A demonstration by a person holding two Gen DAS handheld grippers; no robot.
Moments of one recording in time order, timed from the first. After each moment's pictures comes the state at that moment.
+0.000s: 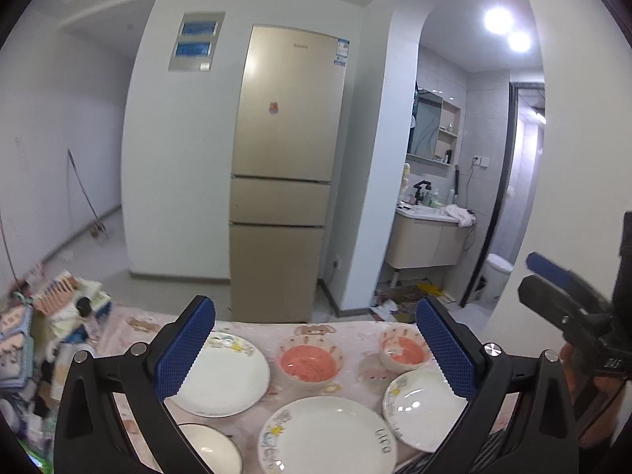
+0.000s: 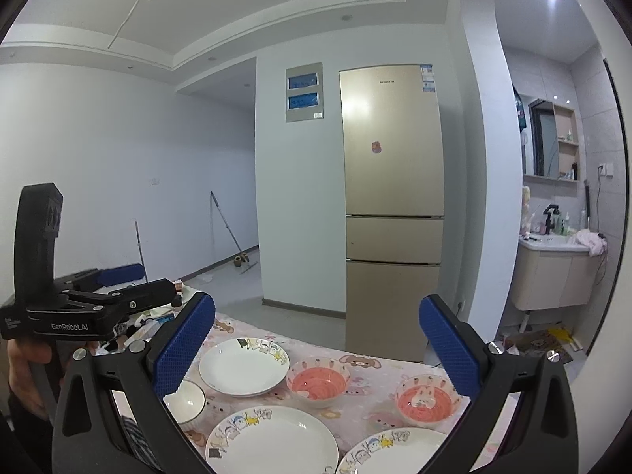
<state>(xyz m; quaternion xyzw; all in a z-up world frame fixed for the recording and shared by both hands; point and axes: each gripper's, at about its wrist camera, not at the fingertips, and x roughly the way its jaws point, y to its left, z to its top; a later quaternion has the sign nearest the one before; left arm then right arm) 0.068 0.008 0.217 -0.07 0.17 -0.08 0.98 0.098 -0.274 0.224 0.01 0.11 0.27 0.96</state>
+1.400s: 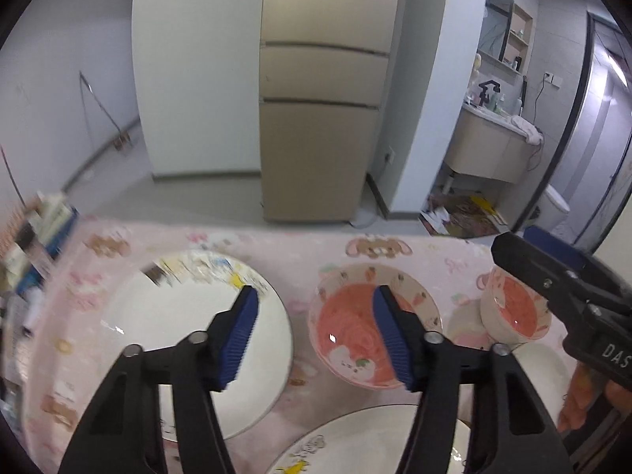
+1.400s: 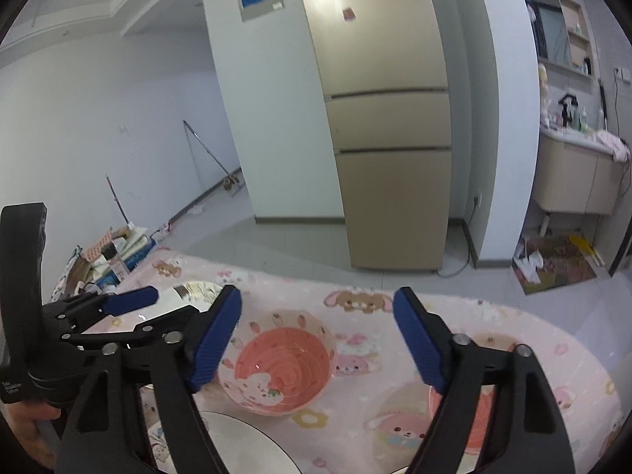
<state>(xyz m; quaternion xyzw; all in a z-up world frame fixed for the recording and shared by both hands) 0.283 -0.002 0.040 -0.06 0.39 0.01 0.92 0.300 -0.224 0.071 0.04 0.31 0.25 0.92</state>
